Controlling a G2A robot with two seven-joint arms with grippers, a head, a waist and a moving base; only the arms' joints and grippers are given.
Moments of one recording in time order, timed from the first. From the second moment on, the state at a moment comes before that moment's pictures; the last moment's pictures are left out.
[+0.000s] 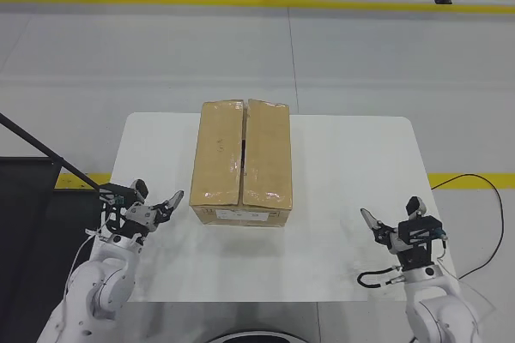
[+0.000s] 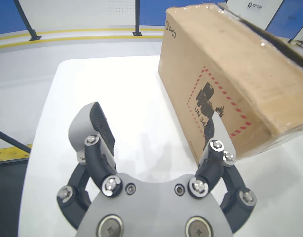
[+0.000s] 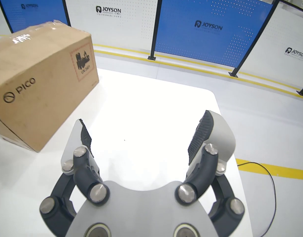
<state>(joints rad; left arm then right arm) 1.61 -1.16 -1.59 -1.80 1.05 -0.17 -0.01 -1.74 -1.15 1.60 -1.99 -1.31 -0.12 -0.08</state>
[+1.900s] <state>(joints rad) 1.48 -1.19 -1.44 -1.70 1.11 -0.16 -0.06 -1.77 -1.15 1.62 -2.03 -1.34 -0.14 -0.10</state>
